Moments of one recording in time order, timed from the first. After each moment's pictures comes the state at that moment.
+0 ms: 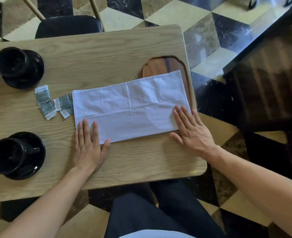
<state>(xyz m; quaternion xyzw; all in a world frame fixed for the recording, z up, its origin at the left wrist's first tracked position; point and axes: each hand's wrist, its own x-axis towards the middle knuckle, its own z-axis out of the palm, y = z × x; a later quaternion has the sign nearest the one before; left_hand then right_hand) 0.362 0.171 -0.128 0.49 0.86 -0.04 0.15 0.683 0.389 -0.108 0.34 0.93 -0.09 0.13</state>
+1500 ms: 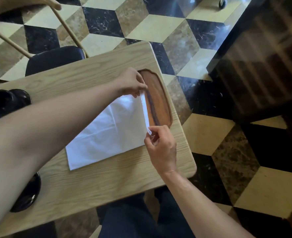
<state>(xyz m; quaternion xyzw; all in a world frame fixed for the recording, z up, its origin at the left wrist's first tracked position) 0.430 0.497 -0.014 0.54 0.70 0.14 0.45 0.617 0.324 -0.043 0.58 0.66 -0.35 -0.33</state>
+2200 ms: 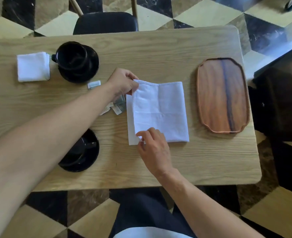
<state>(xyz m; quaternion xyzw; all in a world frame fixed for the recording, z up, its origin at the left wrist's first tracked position) 0.195 0.324 -0.050 0.25 0.79 0.32 0.47 0.419 0.210 -0.071 0.41 0.84 -0.30 -0.19</state>
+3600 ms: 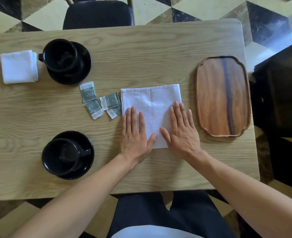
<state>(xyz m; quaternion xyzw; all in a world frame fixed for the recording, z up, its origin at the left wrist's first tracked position) 0.317 0.203 -0.130 0.59 0.80 0.04 0.12 0.479 0.309 -0.128 0.41 0.90 -0.13 0.03</state>
